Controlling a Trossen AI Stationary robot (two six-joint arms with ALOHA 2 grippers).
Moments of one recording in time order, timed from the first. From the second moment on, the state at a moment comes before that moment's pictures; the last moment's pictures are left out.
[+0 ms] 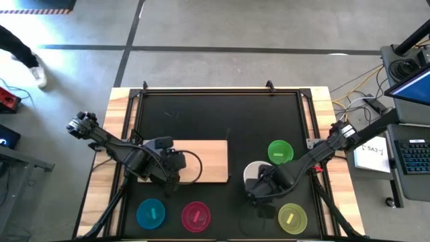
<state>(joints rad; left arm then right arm) -0.53 1.49 1.46 -1.25 -0.50 -0.59 0.54 1.74 1.58 -1.18 -0.09 0.67</state>
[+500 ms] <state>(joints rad) -0.53 1.49 1.46 -1.01 -0.52 -0.15 0.49 1.75 2.04 -1.36 -0.01 0.23</state>
